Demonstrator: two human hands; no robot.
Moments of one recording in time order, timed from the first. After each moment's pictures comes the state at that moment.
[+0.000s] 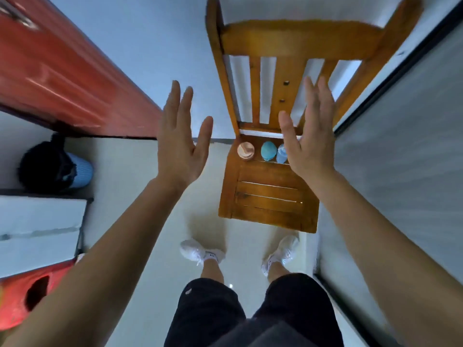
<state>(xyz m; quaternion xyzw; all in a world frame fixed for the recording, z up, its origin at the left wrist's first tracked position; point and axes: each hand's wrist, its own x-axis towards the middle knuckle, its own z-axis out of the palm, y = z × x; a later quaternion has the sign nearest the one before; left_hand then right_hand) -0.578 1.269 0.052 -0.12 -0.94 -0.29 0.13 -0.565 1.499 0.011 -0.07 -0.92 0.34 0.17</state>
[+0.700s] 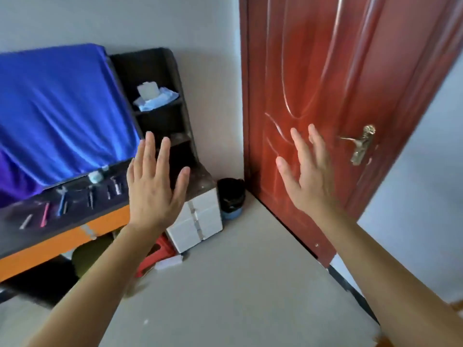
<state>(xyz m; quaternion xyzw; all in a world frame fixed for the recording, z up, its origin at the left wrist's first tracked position) -0.227 0.751 0.293 0.30 -0.87 0.03 0.40 -0.480 0.941 0.270 0.45 -0.75 0.41 0.26</state>
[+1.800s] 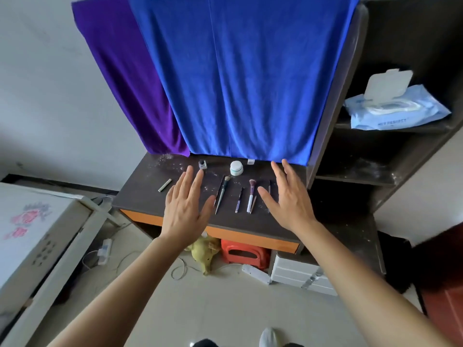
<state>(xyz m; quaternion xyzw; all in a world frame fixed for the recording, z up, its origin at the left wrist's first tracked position) -0.089 0.309 0.185 0.65 -0.73 -0.01 0.20 -0.352 0.267 0.147 0.73 -0.62 0.28 -0.10</state>
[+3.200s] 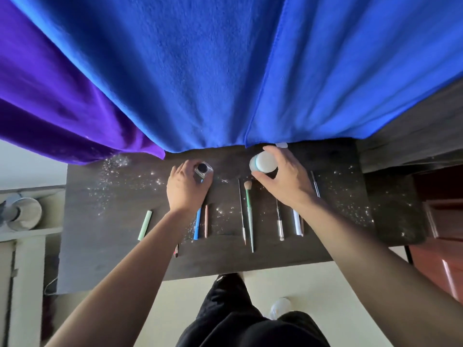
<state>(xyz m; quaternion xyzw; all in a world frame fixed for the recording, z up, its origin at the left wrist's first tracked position) 0.014 -0.047 -0.013 0.66 -0.67 -0.27 0.20 -0.220 0.009 0.002 0.57 -0.76 0.20 -0.23</state>
